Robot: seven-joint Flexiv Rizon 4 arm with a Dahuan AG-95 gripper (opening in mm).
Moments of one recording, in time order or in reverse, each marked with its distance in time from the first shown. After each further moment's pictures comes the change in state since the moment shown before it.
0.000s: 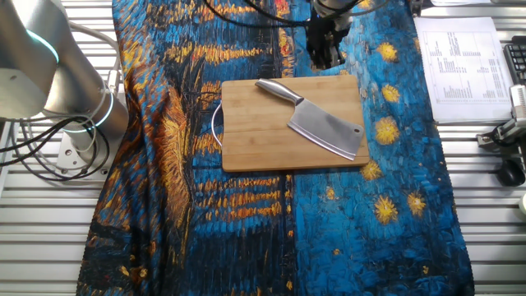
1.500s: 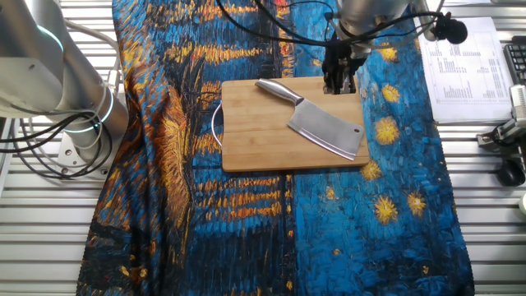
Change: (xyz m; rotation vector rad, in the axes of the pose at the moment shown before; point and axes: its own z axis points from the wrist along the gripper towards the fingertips) arm -0.004 -0.064 -0.013 -0.005 0.023 0.127
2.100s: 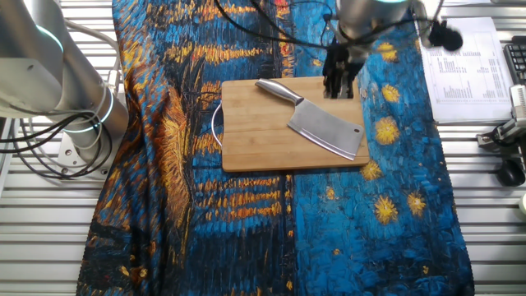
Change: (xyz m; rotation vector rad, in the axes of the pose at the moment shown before) arm 0.005 -0.030 -0.002 0.007 0.008 0.158
